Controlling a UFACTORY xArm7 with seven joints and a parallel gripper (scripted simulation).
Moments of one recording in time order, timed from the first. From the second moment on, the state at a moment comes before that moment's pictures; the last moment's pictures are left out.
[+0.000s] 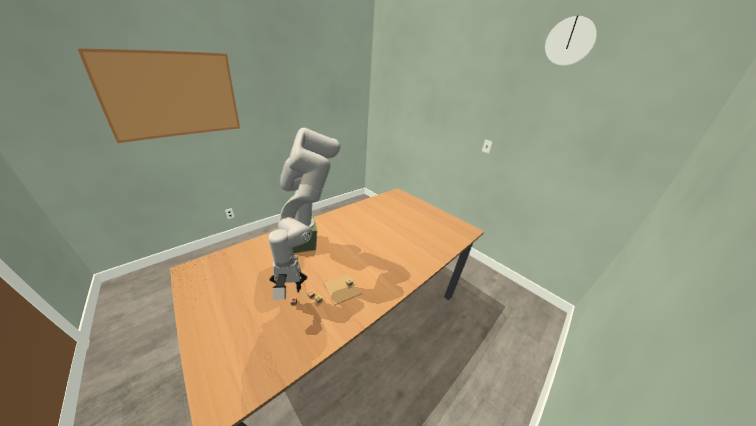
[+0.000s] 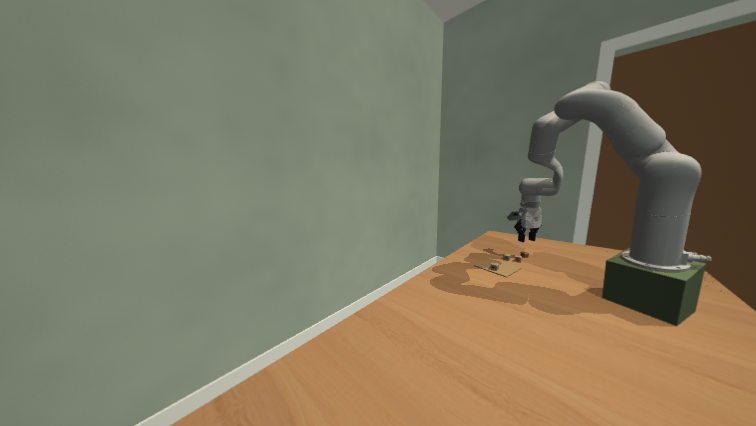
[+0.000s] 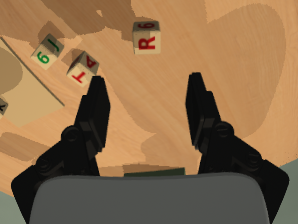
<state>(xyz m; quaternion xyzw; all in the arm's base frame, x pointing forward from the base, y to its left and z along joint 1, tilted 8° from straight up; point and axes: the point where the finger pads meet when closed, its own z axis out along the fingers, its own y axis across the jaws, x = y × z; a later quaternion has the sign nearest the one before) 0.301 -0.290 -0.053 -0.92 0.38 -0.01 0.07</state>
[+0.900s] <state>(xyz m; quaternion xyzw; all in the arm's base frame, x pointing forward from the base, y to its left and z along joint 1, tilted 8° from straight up) 0.304 -0.287 -0.079 -0.92 0.38 -0.01 0.07</state>
